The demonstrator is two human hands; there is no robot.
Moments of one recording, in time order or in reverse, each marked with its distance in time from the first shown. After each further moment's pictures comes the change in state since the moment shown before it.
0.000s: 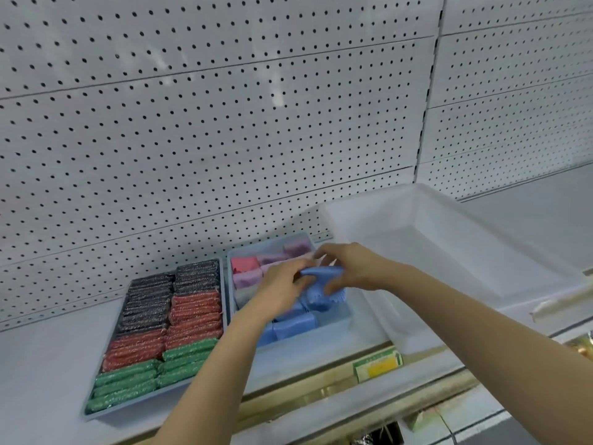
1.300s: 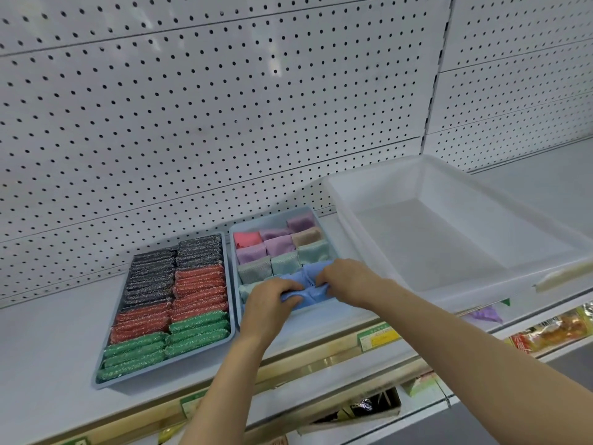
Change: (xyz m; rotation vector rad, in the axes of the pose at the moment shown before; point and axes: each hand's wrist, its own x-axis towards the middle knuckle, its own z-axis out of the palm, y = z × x) left_hand -0.050 -0.063 0.042 0.065 0.198 -0.011; right_hand -0.004 -0.015 0.068 -0.488 -0.210 0.085
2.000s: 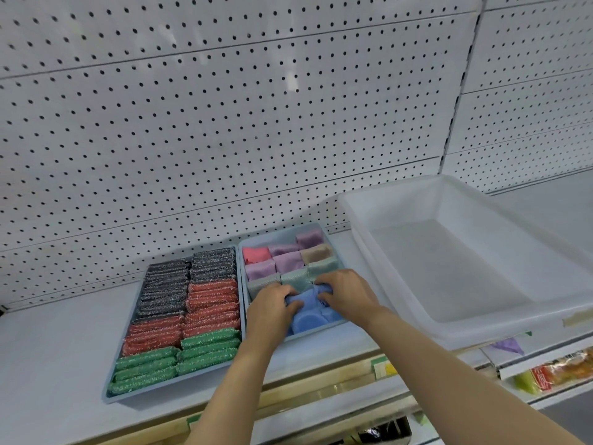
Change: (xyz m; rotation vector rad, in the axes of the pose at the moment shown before) left_hand 0.029 -0.029 -0.002 0.167 0.027 -0.125; right_hand 0.049 0.004 0.034 0.367 0.427 0.069
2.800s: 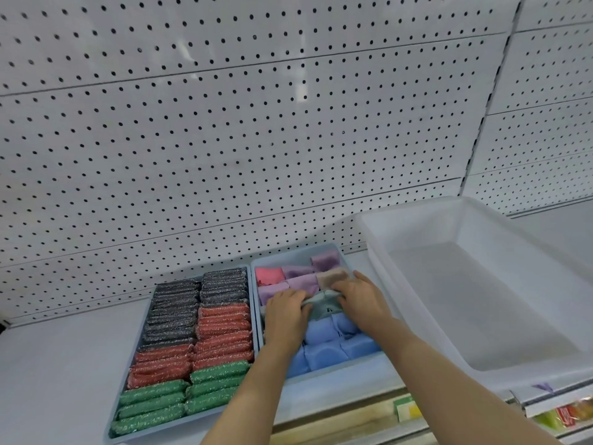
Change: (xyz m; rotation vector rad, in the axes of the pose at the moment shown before) left_hand 0.053 -0.019 0.019 0.109 0.113 0.063; right_hand 0.050 0.010 0.008 -0.159 0.031 0.018
